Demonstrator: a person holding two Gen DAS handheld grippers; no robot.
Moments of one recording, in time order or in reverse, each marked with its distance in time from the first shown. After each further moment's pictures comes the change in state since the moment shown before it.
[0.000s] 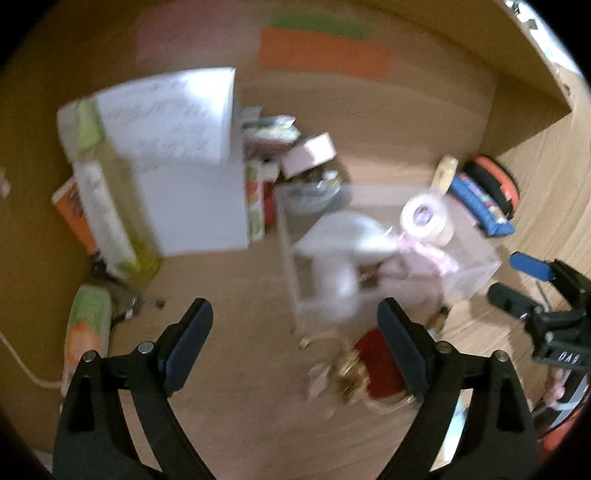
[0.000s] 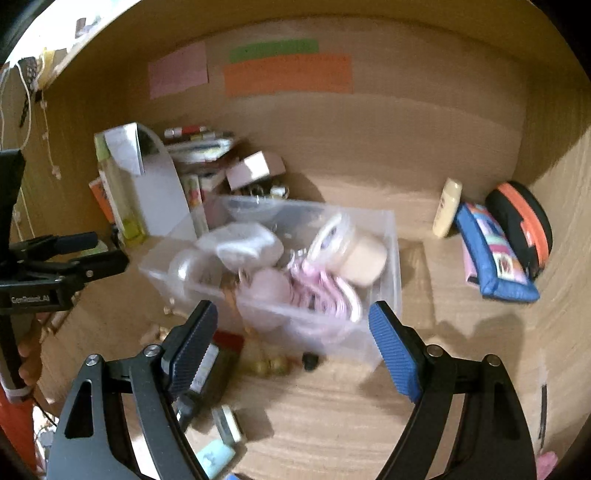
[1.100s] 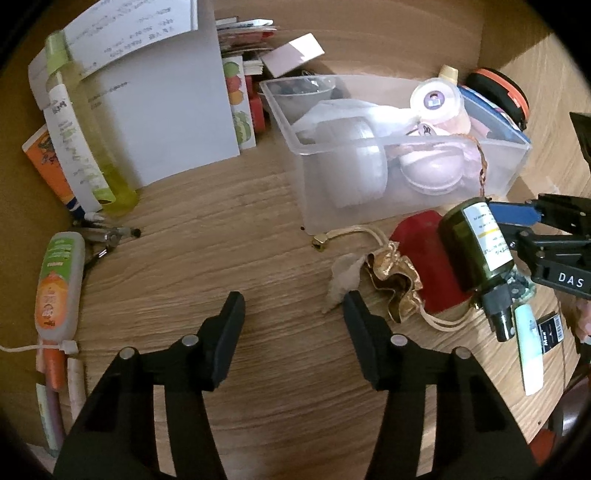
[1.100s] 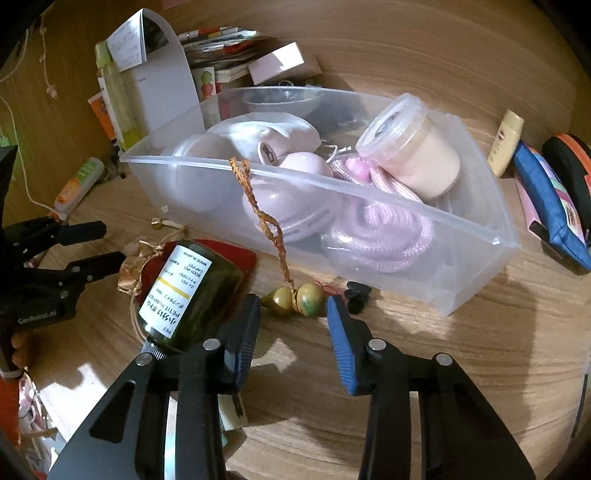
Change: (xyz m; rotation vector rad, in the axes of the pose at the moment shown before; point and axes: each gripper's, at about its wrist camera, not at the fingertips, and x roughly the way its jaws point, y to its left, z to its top) left arm 0.049 -0.007 -0.068 0.144 0.153 0.029; right arm 0.069 0.015 -0.045 -0.079 0.223 0.078
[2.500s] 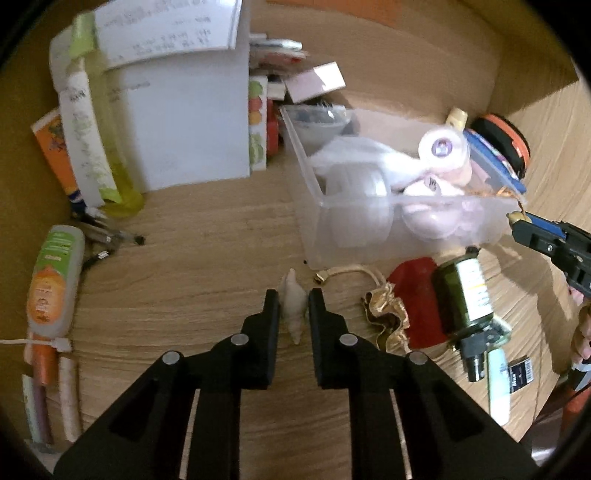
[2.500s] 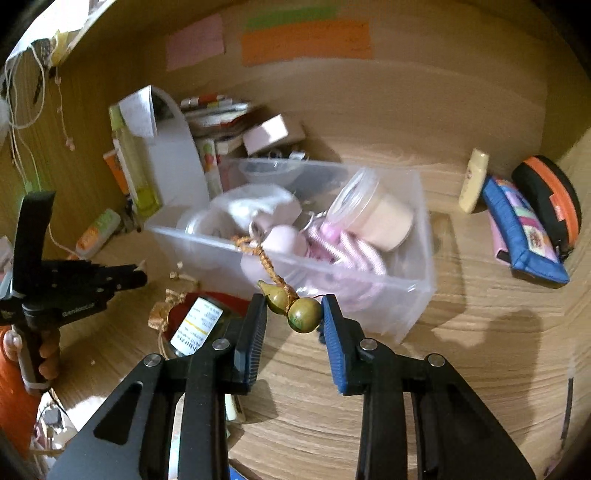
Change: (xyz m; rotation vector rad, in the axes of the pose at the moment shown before) left arm -0.016 0.019 0.016 -0.128 -0.071 -0.064; right arm -0.057 -0.020 0.007 0.048 -0.200 0.017
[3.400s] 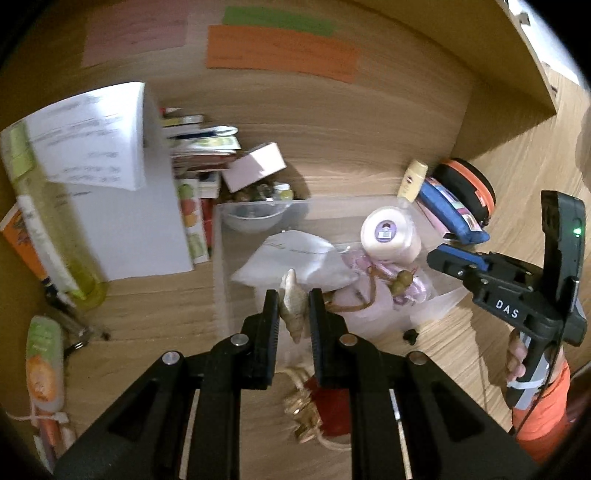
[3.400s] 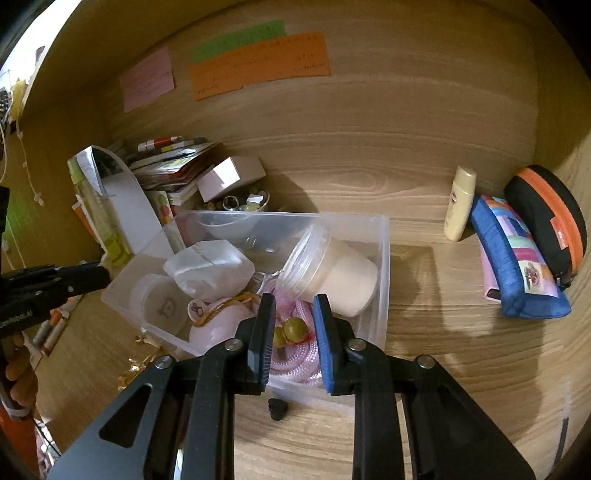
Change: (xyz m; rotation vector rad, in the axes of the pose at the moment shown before) left arm -0.007 -0.047 0.077 0.036 -0.094 -0.115; right arm 0.027 -0.046 0.046 0.082 -0.055 -0.014
